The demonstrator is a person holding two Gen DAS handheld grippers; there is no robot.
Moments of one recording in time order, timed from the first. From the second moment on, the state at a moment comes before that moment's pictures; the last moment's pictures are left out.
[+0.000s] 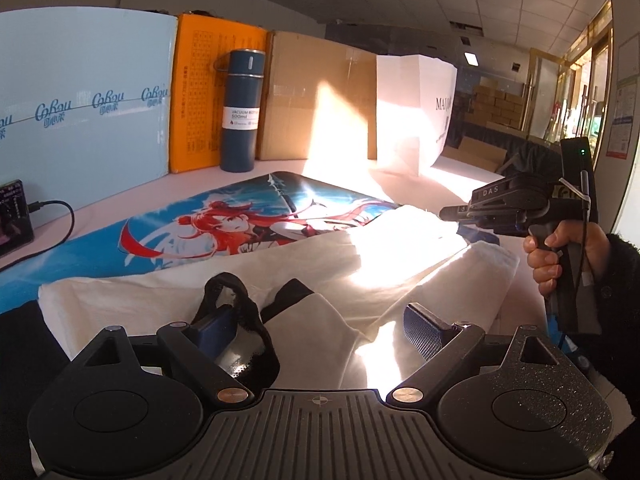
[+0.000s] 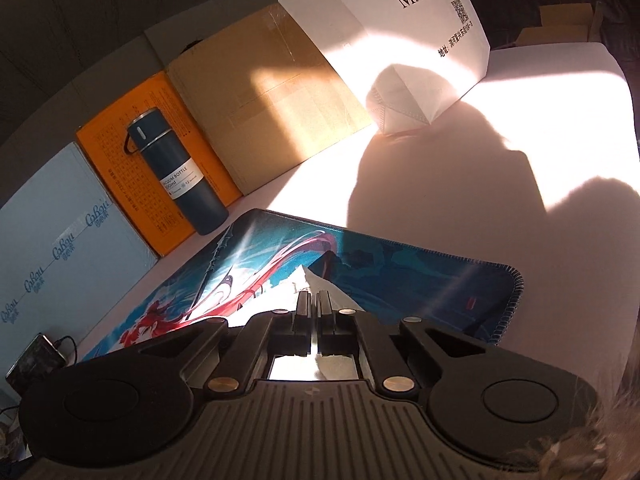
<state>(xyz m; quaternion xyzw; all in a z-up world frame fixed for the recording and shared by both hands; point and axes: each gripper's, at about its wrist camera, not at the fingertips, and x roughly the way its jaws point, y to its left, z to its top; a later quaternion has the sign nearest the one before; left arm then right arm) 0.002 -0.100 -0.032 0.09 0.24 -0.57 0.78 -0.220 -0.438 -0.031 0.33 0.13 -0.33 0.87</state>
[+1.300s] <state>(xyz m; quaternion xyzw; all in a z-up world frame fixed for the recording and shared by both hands) -0.152 -0.158 -0.031 0.26 0.04 -0.55 0.79 -0.223 -0.495 -0.020 0.32 0.15 -0.16 0.92</state>
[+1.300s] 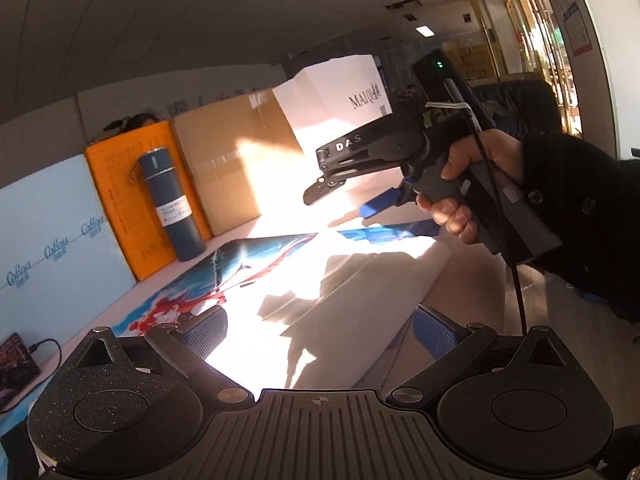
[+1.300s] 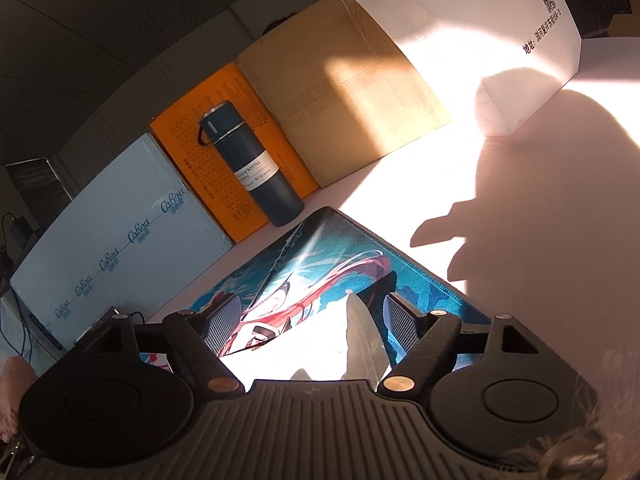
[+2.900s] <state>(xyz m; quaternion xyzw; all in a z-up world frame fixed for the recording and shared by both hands) -0.093 -0.076 0.049 -0.04 0.03 -0.53 0.84 -0.114 -0.344 0.110 0.14 0.16 -0.02 0.98</state>
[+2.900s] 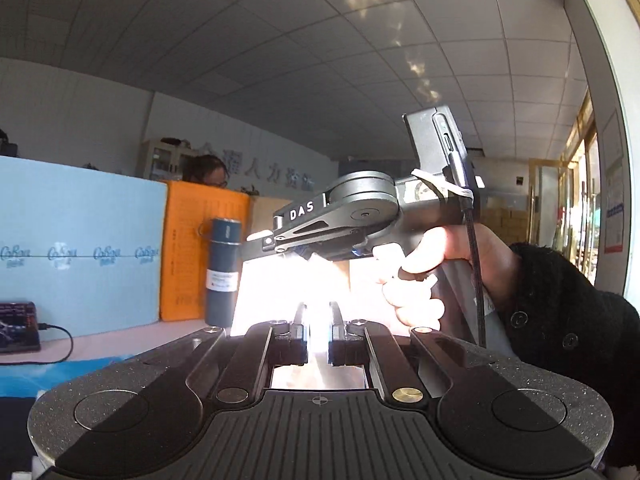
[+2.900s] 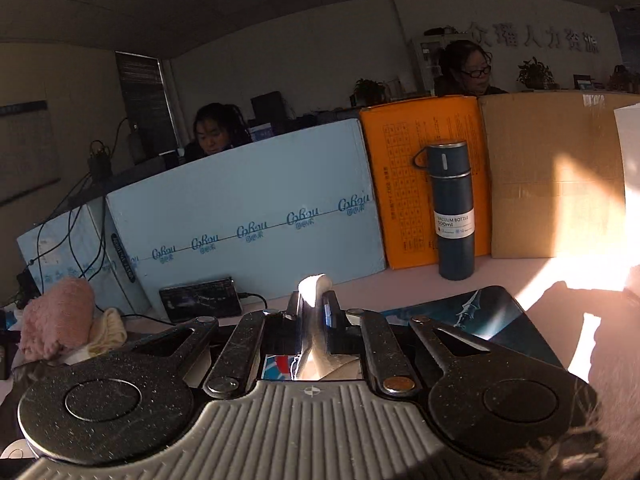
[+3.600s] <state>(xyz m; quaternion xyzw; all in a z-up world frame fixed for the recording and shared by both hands) -0.054 0.080 -0.034 -0.21 0.22 -0.34 0.89 0.060 -0.142 0.003 0.05 0.35 0.03 0.93</state>
